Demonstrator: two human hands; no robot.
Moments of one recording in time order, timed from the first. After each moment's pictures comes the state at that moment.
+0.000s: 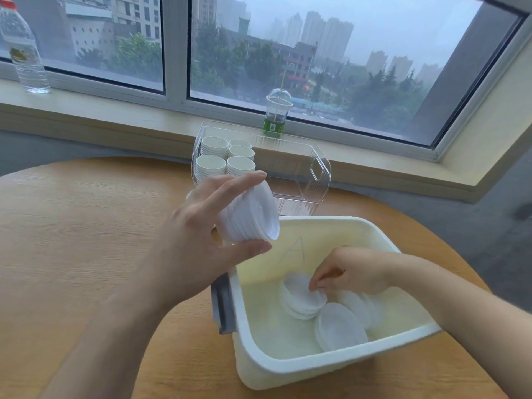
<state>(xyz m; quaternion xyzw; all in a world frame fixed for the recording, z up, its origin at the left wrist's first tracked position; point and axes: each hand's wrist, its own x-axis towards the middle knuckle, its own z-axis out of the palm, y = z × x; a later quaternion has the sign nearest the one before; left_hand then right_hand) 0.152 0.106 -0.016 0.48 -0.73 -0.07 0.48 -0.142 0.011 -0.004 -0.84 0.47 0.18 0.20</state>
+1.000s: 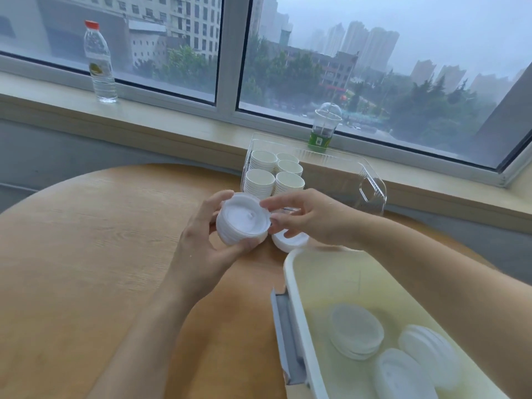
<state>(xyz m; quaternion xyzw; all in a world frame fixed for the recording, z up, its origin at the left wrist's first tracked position) 0.214 0.068 -0.077 0.54 -0.56 -0.19 0.60 0.020 -0.039 0.034 -0.84 0.37 -0.11 0.38</state>
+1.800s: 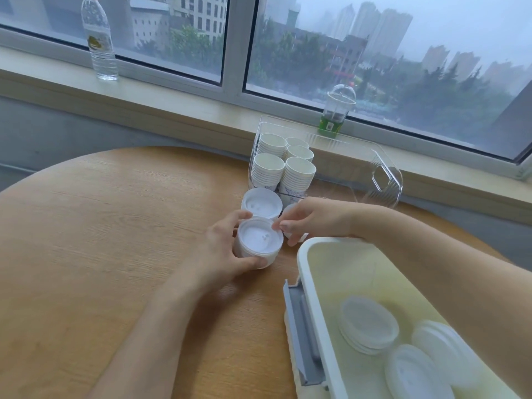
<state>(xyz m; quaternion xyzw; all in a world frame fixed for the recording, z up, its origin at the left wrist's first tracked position) 0.219 0.051 -0.103 0.65 -0.59 -0.25 0.40 0.029 -0.069 0.005 -0.86 0.42 0.09 0.28</state>
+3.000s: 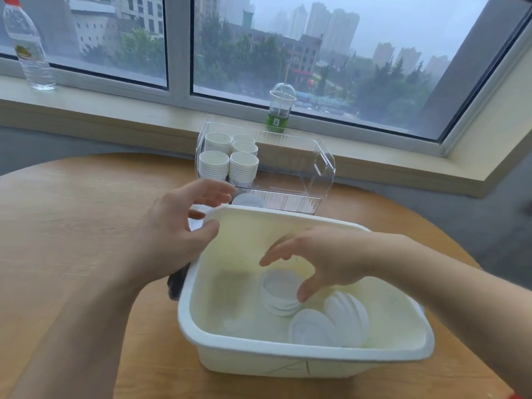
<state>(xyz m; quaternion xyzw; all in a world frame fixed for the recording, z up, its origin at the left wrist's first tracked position) 0.182 0.101 -0.013 0.53 -0.67 -0.23 0.47 -0.077 0.036 0.035 -0.92 0.32 0.19 0.10</state>
